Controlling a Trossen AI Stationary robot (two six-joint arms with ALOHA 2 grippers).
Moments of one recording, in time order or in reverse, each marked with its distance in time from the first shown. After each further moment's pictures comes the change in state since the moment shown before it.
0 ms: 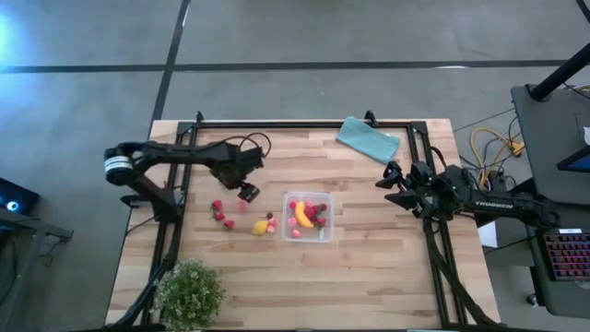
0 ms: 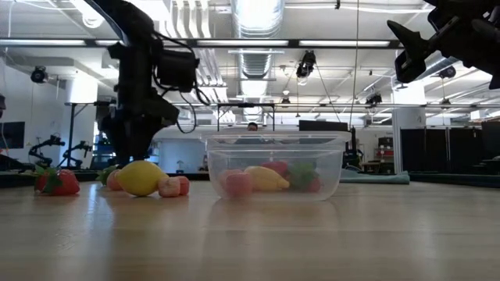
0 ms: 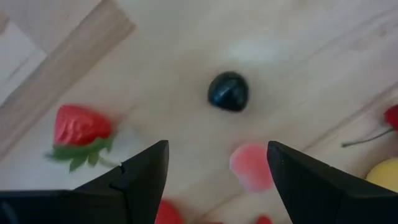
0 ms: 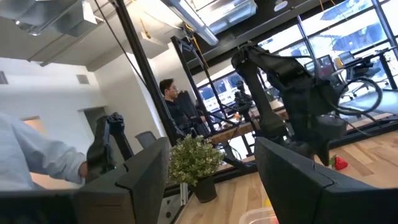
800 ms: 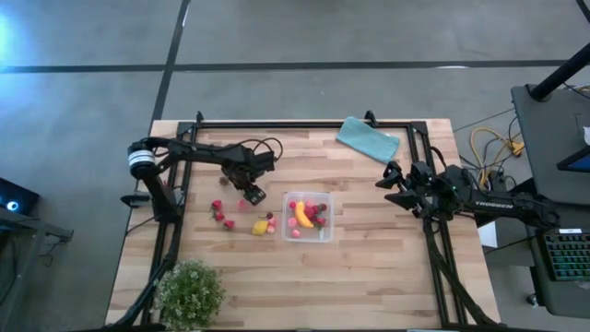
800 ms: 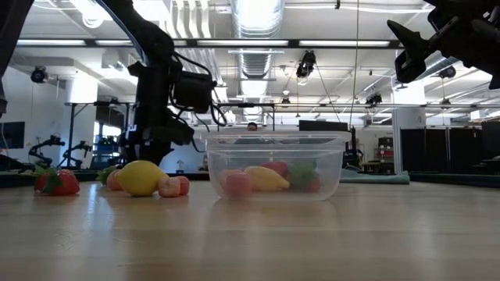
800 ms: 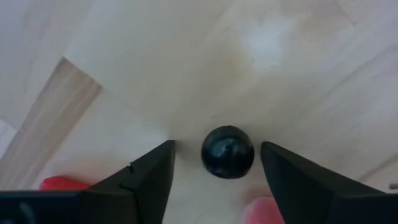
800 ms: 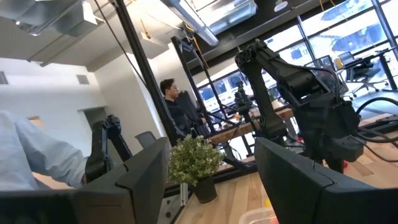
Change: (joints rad) left arm 0.000 0.211 0.073 0.061 -0.055 0.149; right arm 0.000 0.000 0.000 0.000 0.000 0.000
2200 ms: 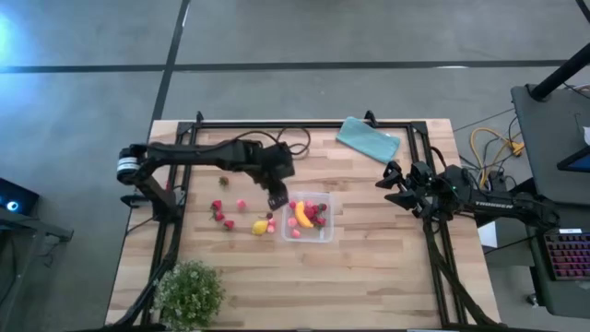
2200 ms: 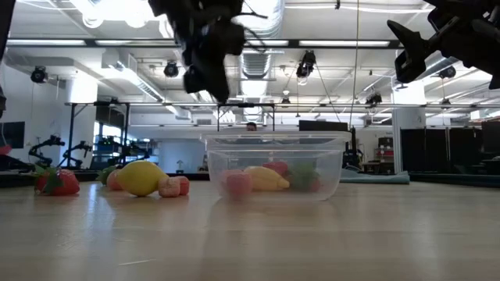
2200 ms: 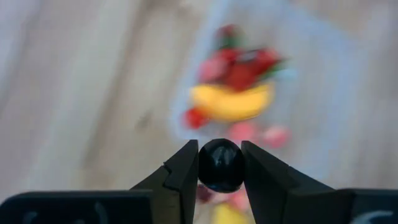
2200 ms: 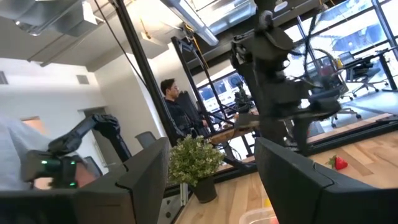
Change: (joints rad) left arm -0.190 -0.098 0.361 0.046 0.160 0.153; right arm 0.000 0.000 0.000 0.000 0.000 0.000
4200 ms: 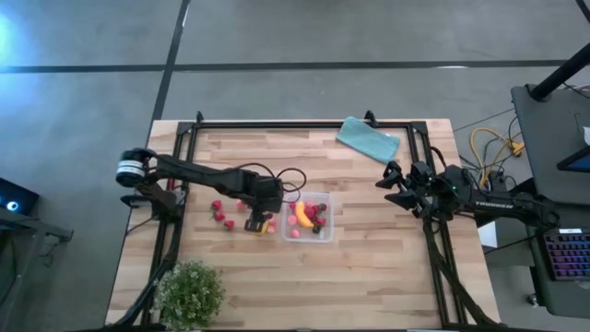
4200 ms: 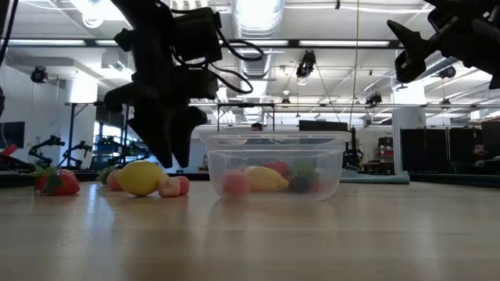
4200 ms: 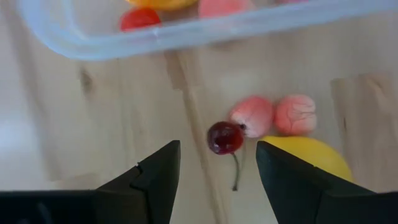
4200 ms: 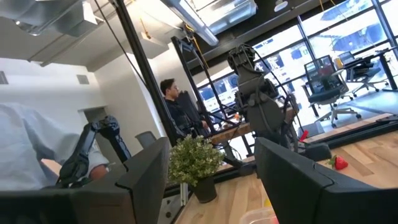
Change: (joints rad) left arm -0.136 0.007 -0.343 0.191 -0.112 0.472; right arm 0.000 0.000 0.000 0.000 0.000 0.000
